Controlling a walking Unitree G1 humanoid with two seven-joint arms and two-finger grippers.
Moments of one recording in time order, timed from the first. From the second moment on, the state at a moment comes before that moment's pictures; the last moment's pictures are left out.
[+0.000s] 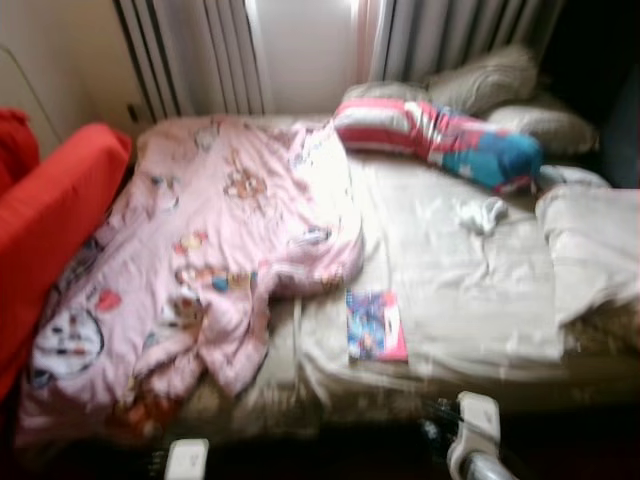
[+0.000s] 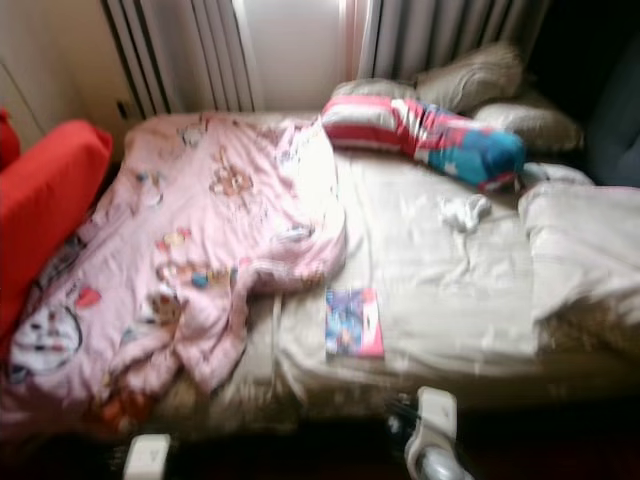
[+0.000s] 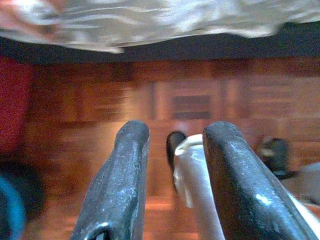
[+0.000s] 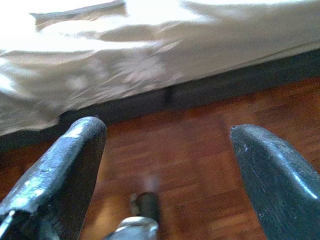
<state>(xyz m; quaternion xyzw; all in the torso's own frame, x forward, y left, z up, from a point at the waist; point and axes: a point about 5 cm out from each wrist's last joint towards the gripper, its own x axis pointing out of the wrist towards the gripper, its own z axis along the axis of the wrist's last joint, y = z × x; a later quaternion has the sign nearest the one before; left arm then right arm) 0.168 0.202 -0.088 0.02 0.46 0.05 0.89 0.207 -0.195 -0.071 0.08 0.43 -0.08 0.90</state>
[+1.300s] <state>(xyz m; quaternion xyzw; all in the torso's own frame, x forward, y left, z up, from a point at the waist) 0.173 0.206 -0.085 0.03 0.45 0.05 0.89 0.210 -0.192 -0.070 0.06 0.42 -0.06 0.90</state>
